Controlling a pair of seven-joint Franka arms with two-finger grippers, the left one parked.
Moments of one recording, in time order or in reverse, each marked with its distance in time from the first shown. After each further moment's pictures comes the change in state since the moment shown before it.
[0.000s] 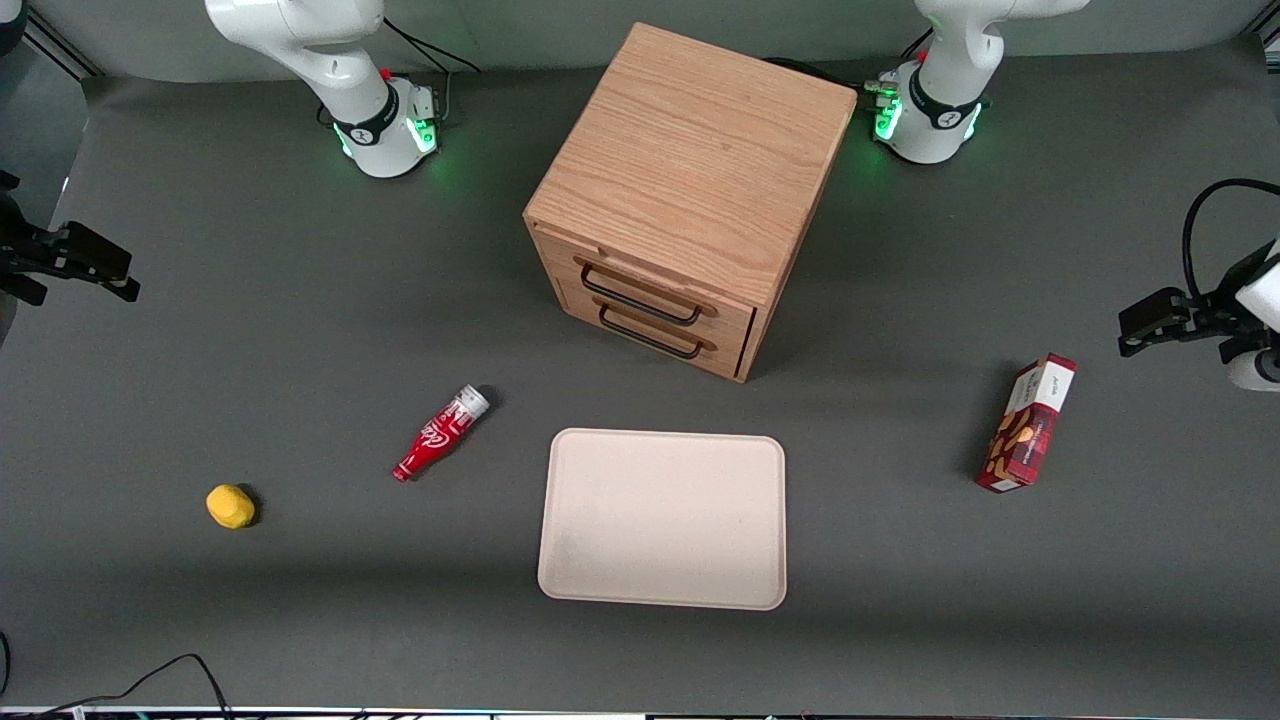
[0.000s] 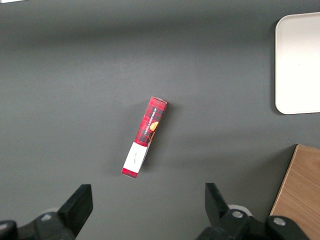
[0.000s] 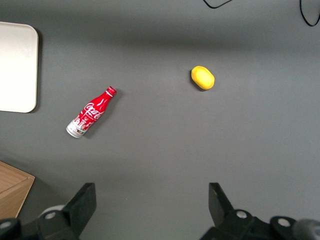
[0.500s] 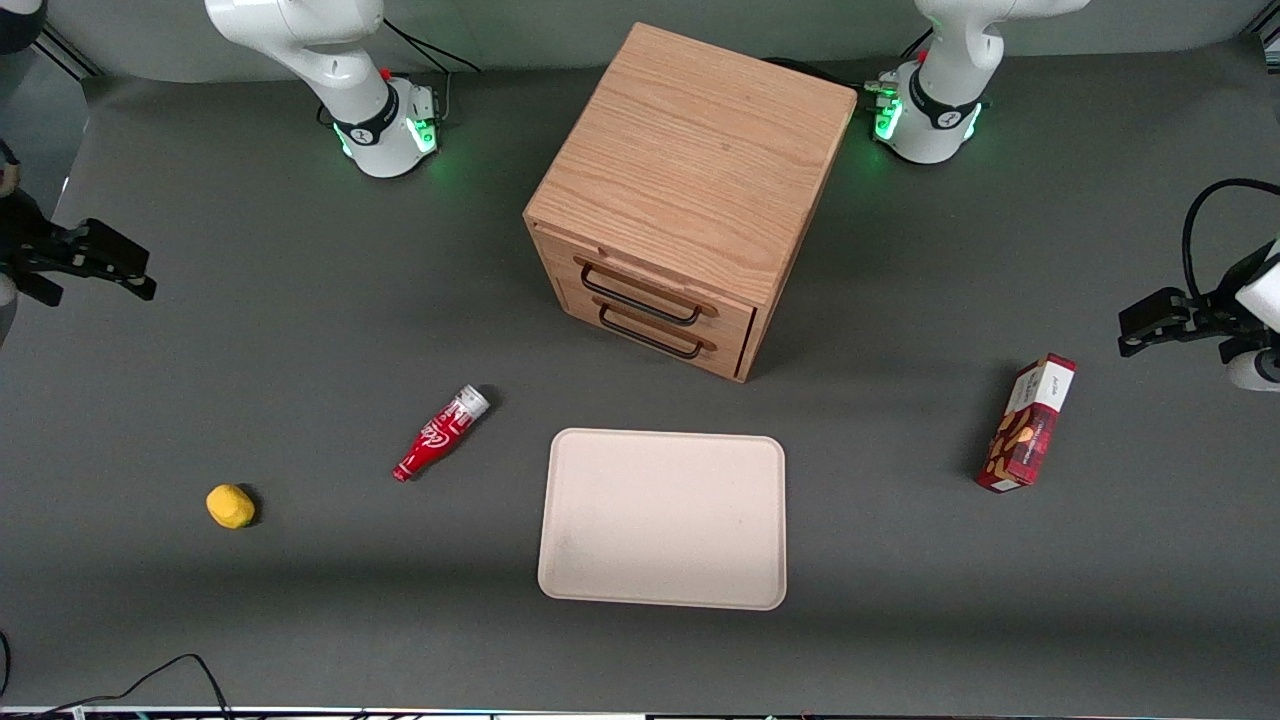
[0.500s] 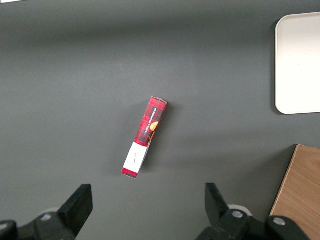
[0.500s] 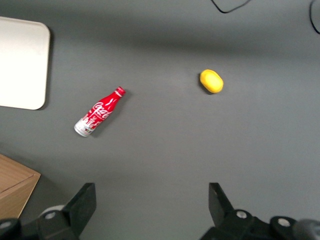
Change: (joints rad) arm 0.002 0.004 0.061 0.008 0.002 -0.003 -0.004
